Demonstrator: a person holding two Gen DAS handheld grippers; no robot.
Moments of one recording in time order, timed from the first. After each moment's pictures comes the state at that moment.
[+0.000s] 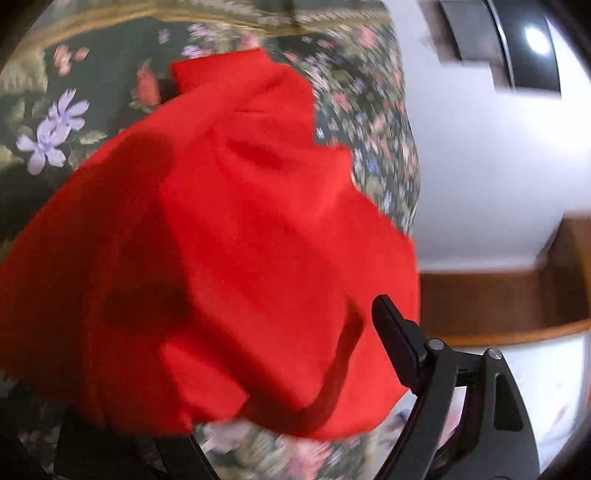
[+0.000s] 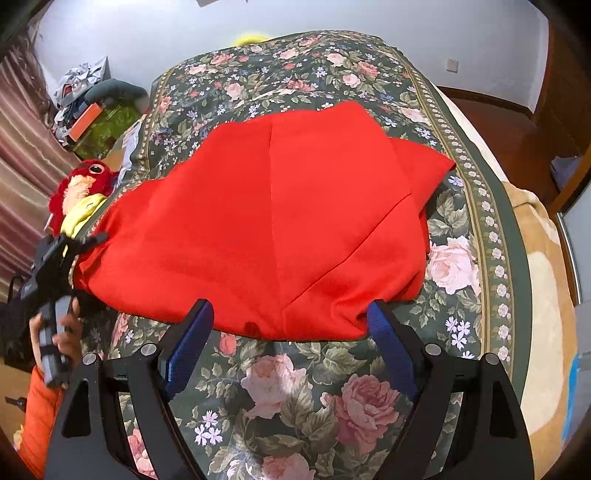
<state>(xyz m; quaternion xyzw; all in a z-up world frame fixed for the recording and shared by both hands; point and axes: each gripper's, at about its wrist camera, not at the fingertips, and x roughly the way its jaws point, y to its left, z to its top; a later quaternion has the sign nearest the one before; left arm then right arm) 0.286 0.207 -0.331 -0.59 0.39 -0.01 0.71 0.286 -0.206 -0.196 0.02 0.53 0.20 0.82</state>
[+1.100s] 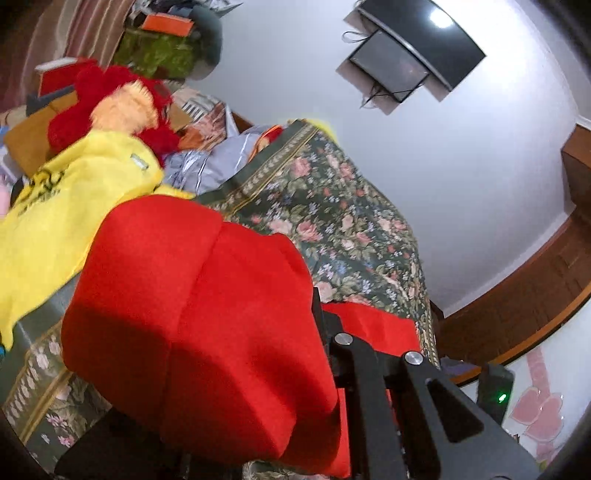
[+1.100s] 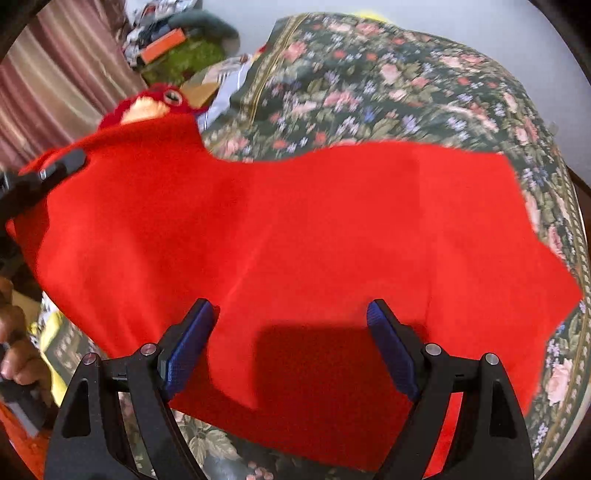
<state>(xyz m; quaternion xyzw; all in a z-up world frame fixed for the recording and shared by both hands) 0.247 0.216 -0.179 -0.36 0.28 0.10 0.88 0.296 -0.020 -0.213 -0.10 0.53 0.34 0.77</state>
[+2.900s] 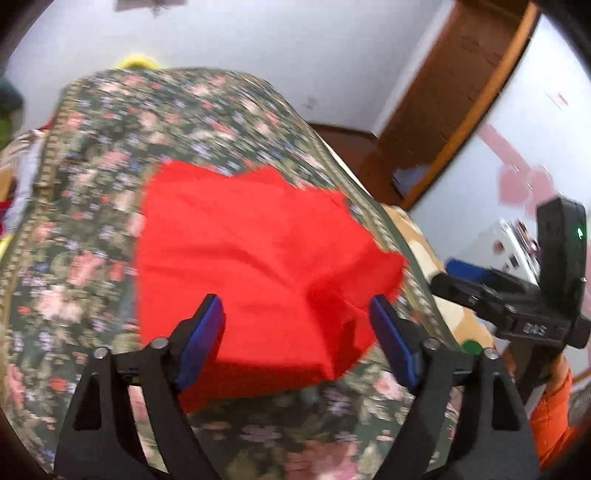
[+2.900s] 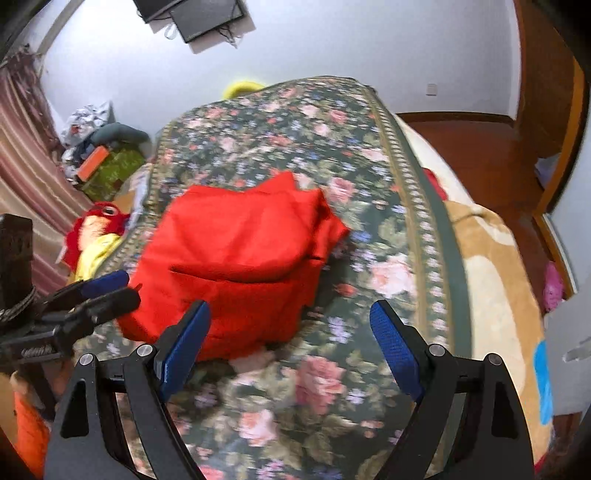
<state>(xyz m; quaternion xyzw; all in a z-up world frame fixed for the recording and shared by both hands) 0.284 -0.034 -0.161 -0.09 0.44 -0.15 0.88 0.254 -0.264 -0.136 0.08 0.47 0.21 0.86</state>
